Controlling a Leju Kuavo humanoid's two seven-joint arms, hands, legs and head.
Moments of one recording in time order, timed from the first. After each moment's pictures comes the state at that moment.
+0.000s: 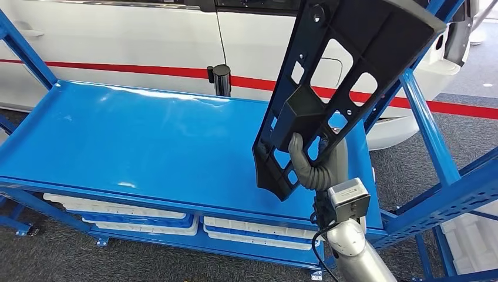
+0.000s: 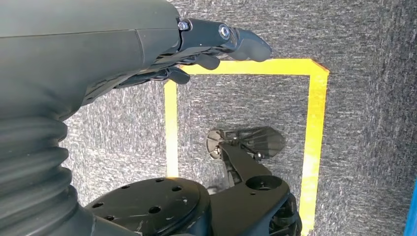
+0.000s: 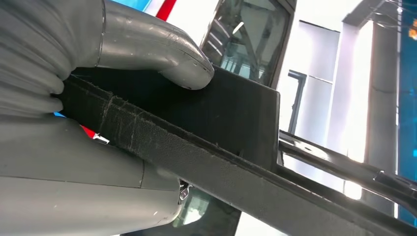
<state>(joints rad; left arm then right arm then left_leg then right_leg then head) 0.00 -0.05 -0.03 -0.18 -0.02 0.20 -0.29 -0.19 -0.10 0.48 -1.80 0.10 -0.36 -0.32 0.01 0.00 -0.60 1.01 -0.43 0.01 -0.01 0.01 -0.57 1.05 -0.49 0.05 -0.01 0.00</state>
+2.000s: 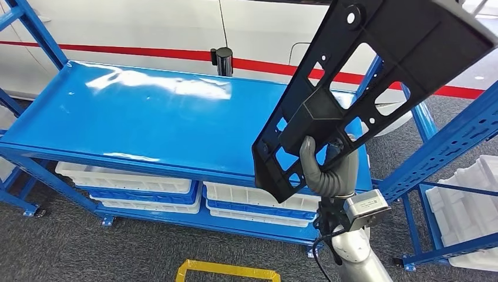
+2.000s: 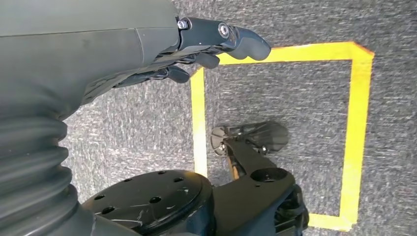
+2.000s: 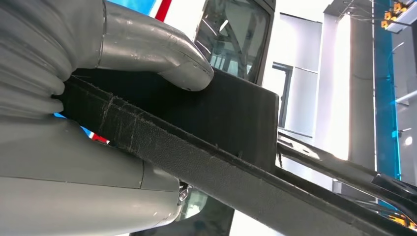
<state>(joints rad) -0.01 -0.05 -0.03 -0.18 -0.05 0.19 -0.29 -0.14 -0.07 0.44 -1.84 0.06 -0.36 -0.39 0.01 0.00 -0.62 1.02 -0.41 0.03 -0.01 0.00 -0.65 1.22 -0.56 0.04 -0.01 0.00</state>
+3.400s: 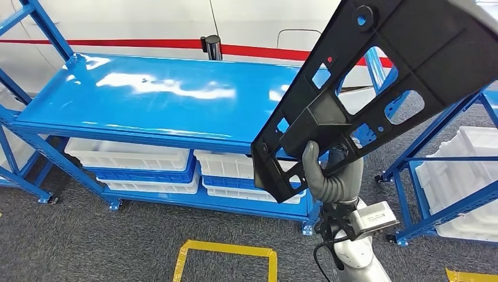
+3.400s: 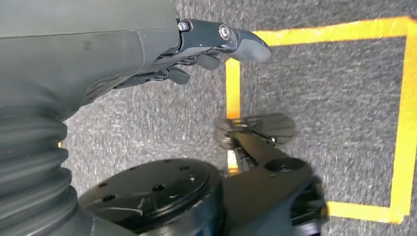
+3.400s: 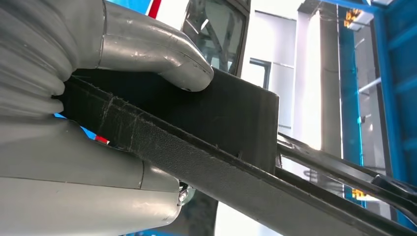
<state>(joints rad) 0.00 -0.05 -0.03 -0.17 -0.05 0.19 -0.28 -0.11 -0.06 0.43 -1.88 0.07 -0.35 -0.42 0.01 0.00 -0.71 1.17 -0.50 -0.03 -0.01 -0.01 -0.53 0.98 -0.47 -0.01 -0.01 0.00</state>
